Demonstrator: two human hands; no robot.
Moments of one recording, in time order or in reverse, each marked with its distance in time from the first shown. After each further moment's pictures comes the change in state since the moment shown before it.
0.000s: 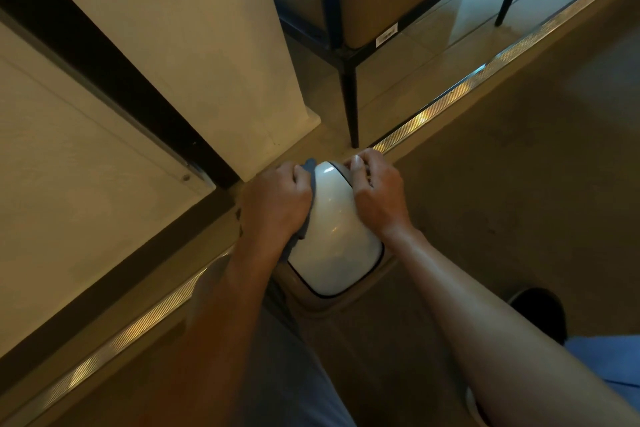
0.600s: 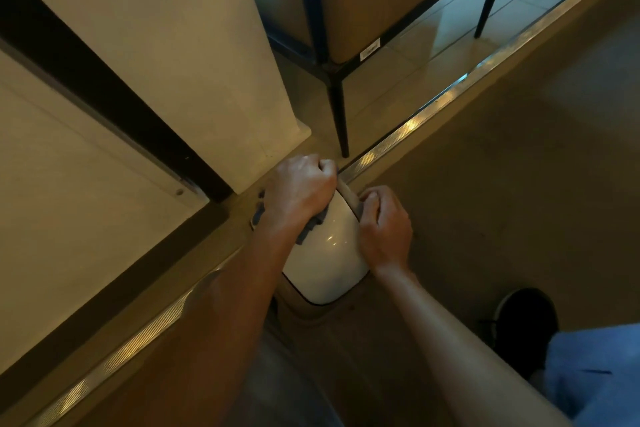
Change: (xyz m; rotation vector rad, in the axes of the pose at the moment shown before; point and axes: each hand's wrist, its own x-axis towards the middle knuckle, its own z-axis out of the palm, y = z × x) left_hand 0.036 0.036 0.028 0.100 -0.086 0.080; right_hand -0.049 0.014 -0.002 -0.041 0.237 0.162
